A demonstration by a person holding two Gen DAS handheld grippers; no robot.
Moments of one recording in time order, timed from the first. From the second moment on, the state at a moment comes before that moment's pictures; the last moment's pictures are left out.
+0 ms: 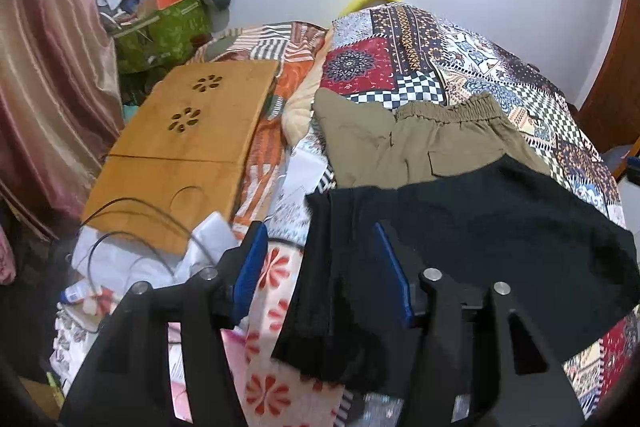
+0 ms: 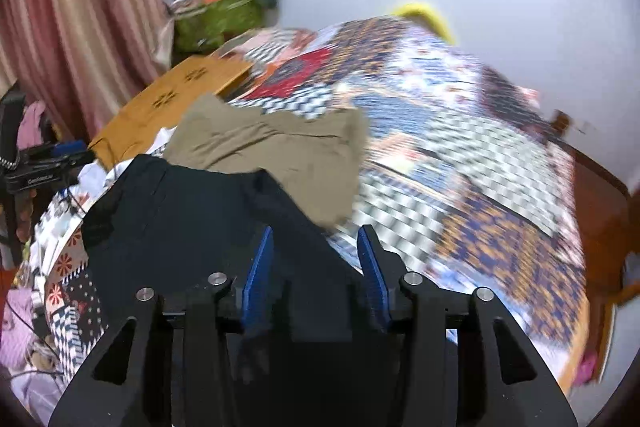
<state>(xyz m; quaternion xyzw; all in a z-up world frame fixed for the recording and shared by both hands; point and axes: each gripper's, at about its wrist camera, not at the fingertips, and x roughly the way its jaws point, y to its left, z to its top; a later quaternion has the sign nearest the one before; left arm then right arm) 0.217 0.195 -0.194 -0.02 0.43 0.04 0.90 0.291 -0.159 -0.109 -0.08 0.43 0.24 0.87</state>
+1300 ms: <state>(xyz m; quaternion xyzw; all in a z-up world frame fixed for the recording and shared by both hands) 0.184 0.181 -0.281 -0.02 0.51 0.09 0.86 0.113 -0.426 -0.200 0.13 0.54 -0.07 0.83</state>
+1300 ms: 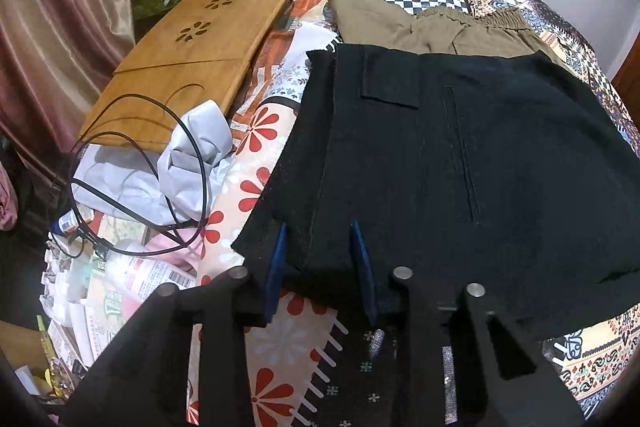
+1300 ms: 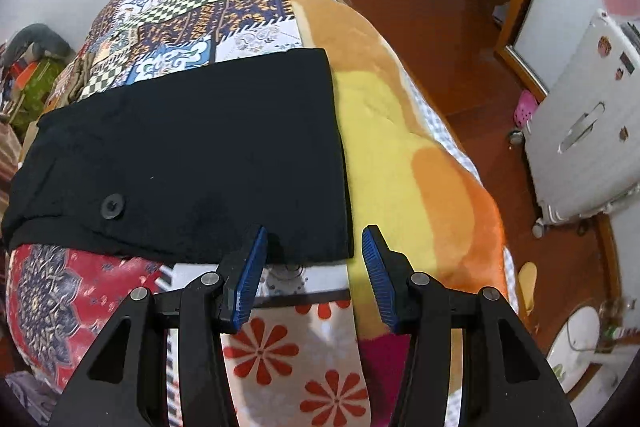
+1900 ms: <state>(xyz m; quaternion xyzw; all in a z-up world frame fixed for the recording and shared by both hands) 0.183 0.186 -0.241 -0.01 0.48 0.06 0.88 0.121 -0.421 -0.186 0.09 0.49 -0.07 0.86</state>
